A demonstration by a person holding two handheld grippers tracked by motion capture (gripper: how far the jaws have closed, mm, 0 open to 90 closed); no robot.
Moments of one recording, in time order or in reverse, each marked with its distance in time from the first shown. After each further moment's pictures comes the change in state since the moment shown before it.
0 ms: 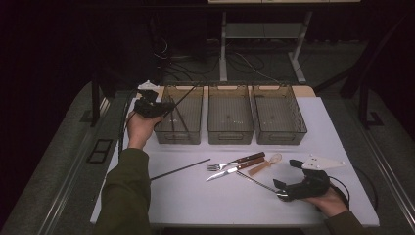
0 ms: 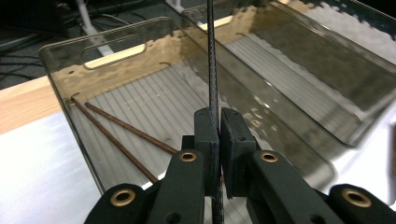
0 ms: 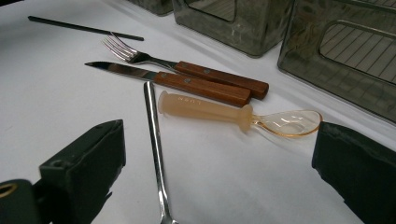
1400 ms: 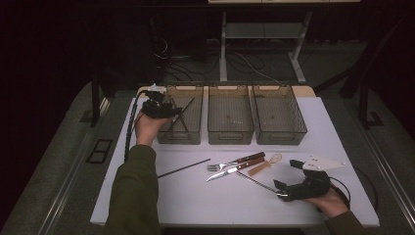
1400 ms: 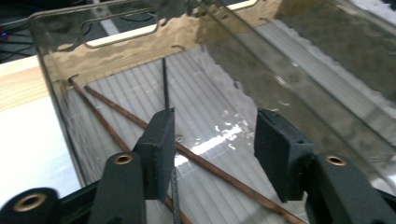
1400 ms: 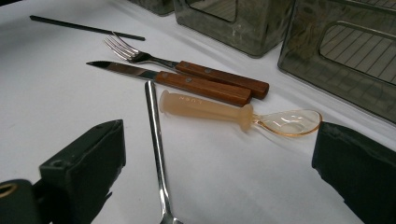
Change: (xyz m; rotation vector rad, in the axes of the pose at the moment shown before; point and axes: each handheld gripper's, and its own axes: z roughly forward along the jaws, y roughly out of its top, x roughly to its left) left arm -0.002 -0.005 0.024 0.032 0.010 -0.011; right arm 0.001 0.000 -0.002 -0.001 0.000 -0.005
